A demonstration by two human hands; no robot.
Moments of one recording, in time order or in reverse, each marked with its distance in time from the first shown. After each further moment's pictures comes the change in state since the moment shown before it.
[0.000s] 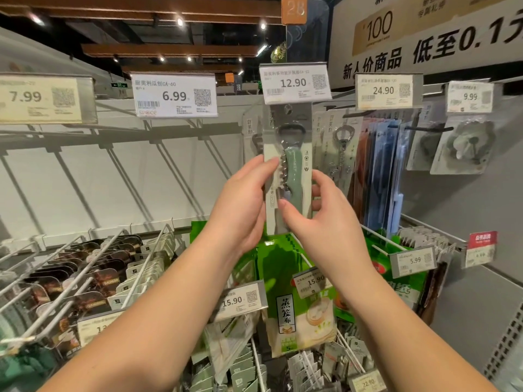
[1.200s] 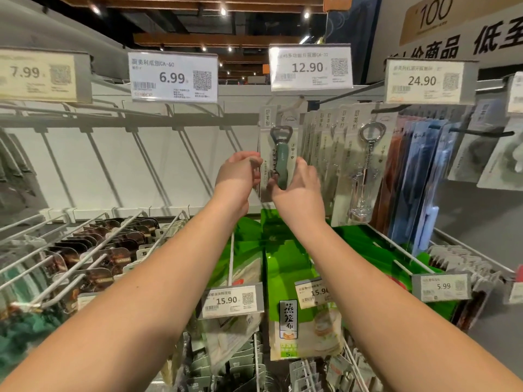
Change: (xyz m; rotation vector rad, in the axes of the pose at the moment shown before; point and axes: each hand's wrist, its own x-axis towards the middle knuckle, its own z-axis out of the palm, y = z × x) left_hand 0.089 -0.029 -0.045 0.259 0.513 -0.032; right_hand 0.092 0.051 0.083 -0.142 -0.112 0.102
